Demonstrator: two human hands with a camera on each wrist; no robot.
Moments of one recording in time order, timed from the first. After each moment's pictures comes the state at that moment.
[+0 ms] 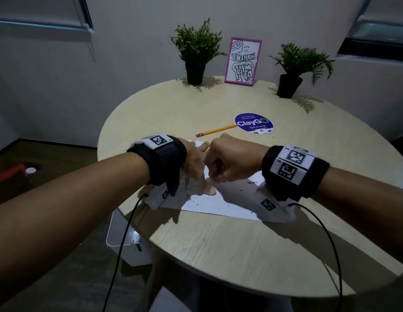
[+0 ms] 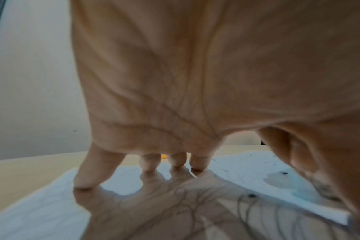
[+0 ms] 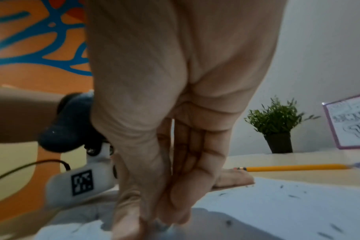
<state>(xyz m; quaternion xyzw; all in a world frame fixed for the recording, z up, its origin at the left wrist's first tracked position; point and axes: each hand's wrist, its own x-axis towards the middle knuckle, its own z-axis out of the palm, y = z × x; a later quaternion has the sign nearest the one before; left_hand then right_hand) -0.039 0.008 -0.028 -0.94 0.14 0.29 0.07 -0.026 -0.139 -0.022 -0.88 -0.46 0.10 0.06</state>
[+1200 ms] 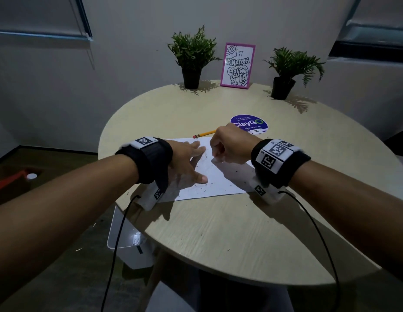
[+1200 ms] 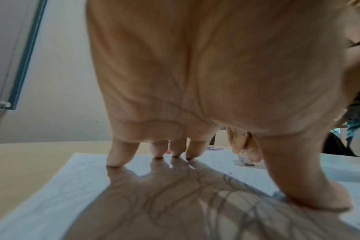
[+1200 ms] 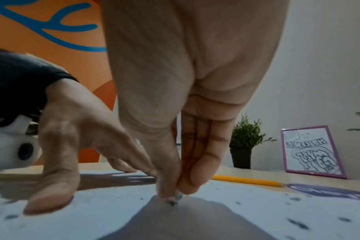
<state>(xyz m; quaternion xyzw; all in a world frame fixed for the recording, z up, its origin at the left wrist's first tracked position) -0.039 0.027 -0.032 -0.96 0.12 0.24 0.02 -0.003 -0.145 -0.026 -0.94 -0.34 0.03 0.08</state>
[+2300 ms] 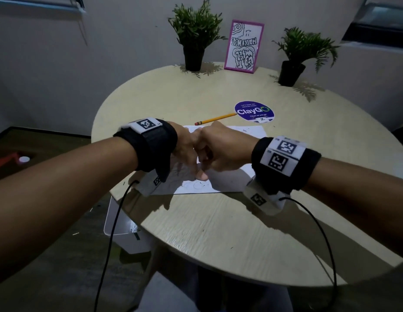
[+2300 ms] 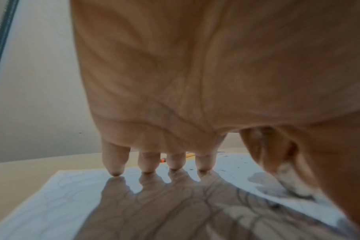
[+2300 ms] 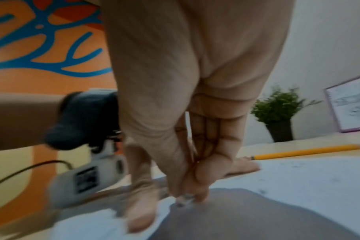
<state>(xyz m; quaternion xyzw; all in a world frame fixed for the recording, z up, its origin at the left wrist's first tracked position) -0.021 0.026 -0.038 -0.95 0.11 0.29 0.06 -0.035 -0.118 -0.030 -0.89 -0.44 0.07 0.07</state>
